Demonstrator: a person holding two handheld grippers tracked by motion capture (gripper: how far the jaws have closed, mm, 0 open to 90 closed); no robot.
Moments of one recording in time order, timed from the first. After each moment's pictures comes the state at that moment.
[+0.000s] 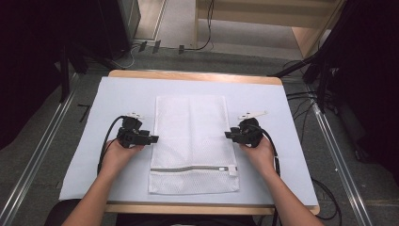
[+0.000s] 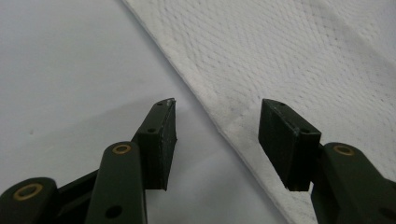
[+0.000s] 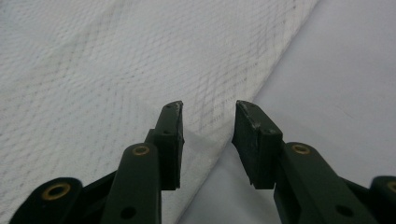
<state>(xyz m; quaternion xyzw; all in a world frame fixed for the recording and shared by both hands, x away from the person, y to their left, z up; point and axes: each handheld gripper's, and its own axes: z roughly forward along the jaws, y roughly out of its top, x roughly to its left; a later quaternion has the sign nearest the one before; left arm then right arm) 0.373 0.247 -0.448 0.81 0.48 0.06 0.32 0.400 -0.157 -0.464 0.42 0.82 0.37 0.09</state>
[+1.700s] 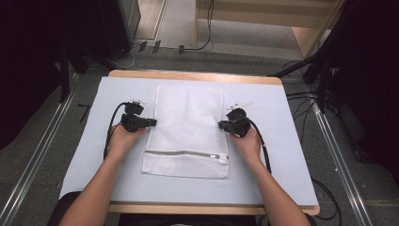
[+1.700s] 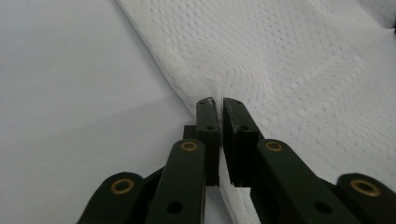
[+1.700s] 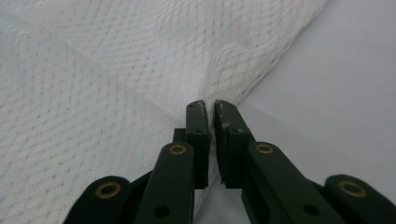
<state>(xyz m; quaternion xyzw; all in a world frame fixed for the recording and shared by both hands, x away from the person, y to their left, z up) 0.428 0.255 -0.449 0.79 0.51 0.05 0.34 0.438 -0.123 -0.469 0.44 0.82 0.36 0.09</state>
